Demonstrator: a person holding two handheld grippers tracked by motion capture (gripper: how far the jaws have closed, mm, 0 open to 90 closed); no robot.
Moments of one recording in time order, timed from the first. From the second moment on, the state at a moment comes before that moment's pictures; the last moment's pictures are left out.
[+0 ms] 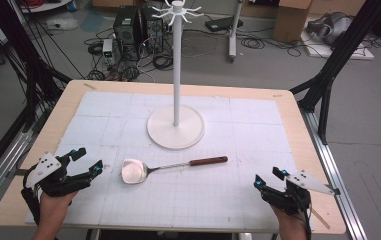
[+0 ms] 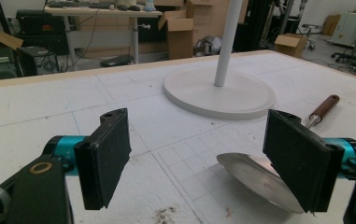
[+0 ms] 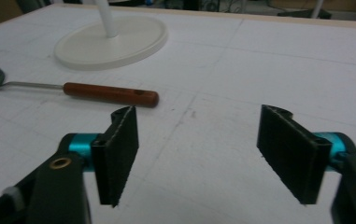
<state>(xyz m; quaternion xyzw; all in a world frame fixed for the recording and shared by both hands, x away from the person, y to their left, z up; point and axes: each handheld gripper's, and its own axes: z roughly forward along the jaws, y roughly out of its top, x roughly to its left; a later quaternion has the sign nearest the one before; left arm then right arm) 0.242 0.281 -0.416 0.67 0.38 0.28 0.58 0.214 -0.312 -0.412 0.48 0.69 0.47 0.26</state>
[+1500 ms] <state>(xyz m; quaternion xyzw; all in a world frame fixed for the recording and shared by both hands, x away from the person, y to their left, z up) 0.245 0.279 -0.422 0.67 0.38 0.26 0.57 0.320 -0.219 -0.449 0.43 0.80 0.37 0.20</state>
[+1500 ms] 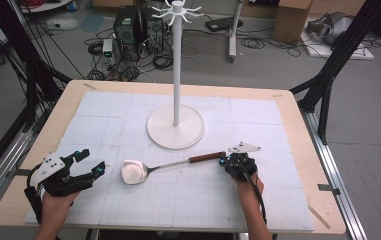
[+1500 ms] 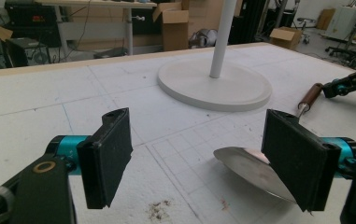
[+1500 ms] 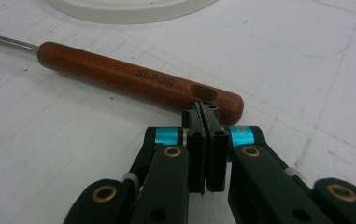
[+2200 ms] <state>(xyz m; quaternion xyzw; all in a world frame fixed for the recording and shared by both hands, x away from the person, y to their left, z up) 0.245 0.288 -0.423 0.67 0.39 0.27 0.57 0.352 -0.240 -0.441 0.49 0.75 0.38 0.22</state>
